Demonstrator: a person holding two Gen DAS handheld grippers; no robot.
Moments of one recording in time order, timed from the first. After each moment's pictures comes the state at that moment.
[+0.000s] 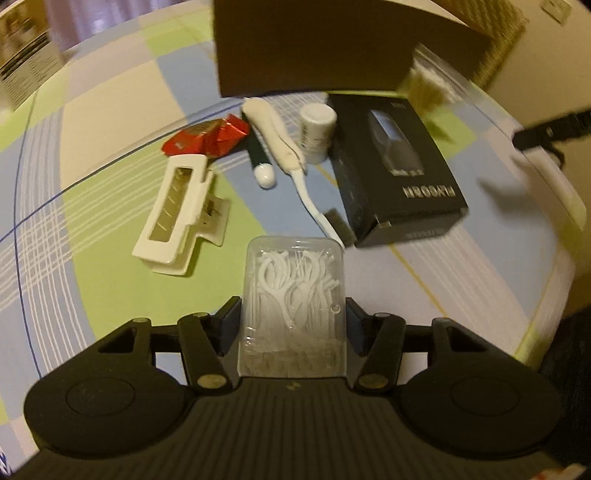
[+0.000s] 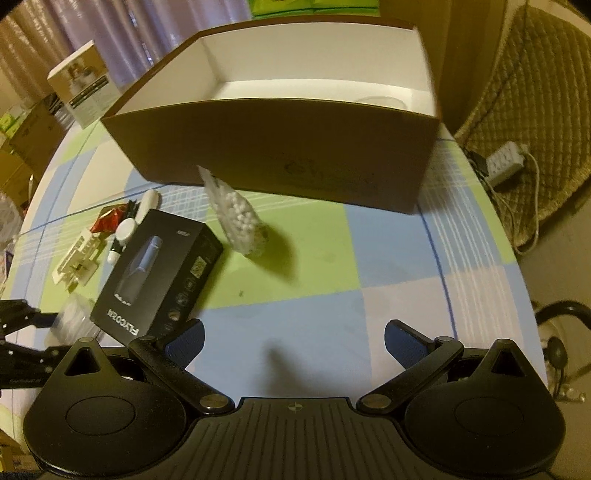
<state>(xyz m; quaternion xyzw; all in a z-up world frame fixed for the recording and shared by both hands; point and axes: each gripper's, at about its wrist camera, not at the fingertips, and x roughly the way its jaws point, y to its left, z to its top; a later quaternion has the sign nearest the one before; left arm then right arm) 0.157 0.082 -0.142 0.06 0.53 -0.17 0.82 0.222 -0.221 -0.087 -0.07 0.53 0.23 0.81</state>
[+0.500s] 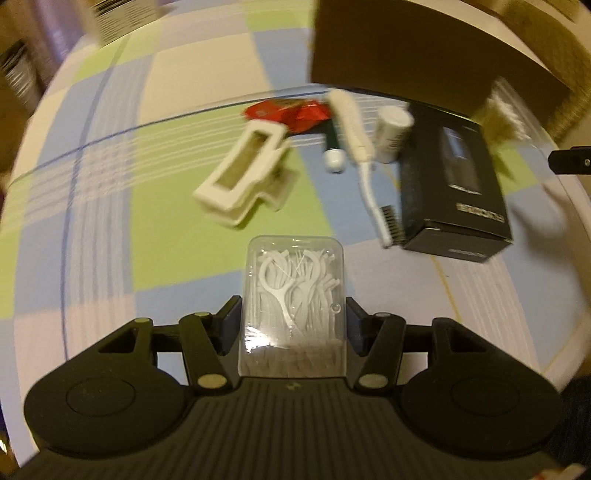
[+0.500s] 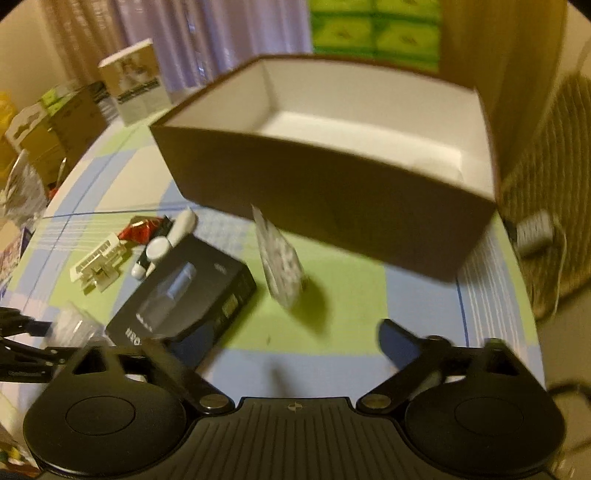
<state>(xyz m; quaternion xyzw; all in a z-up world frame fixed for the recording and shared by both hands) 0.141 0.089 -0.139 -0.01 0.55 -0.02 0.83 0.227 -0.194 -0.085 -0.12 0.45 0.31 0.83</state>
